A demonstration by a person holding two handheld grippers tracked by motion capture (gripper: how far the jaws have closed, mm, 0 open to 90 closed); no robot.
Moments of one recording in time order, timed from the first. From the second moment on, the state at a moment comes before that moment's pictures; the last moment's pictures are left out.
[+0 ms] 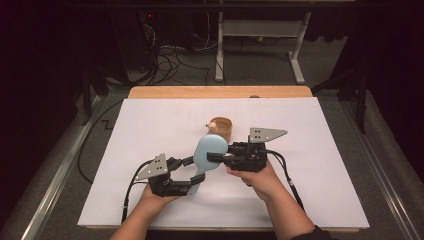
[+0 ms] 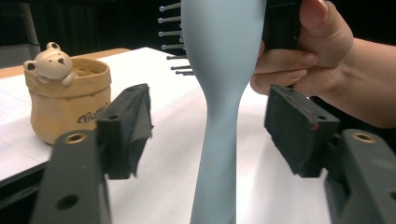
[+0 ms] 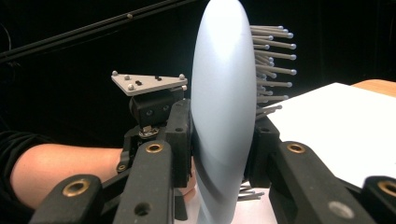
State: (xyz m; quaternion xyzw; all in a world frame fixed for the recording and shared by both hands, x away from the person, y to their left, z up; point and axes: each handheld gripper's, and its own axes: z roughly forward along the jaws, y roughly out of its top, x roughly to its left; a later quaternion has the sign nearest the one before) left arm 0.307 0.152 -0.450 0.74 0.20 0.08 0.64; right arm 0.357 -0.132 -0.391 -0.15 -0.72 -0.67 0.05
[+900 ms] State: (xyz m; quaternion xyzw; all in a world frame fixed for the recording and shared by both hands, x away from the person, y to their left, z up) left arm 0.307 0.161 -0.446 0.74 0.23 0.14 0.62; right arm 0.354 -0.140 -0.386 -0.16 -0.72 -0.67 0.01
